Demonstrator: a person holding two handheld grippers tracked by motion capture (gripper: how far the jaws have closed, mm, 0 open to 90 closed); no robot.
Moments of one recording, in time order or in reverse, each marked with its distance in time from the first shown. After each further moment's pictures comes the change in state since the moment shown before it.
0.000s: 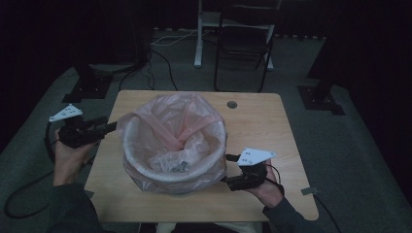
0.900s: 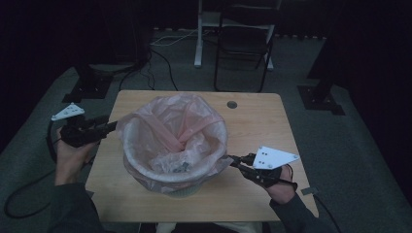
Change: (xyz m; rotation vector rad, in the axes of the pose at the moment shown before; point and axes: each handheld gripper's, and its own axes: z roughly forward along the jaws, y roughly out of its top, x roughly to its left) left arm -0.006 0.005 0.002 0.002 0.001 0.009; right arm 0.008 0.032 -0.052 -0.187 -0.001 -0.195
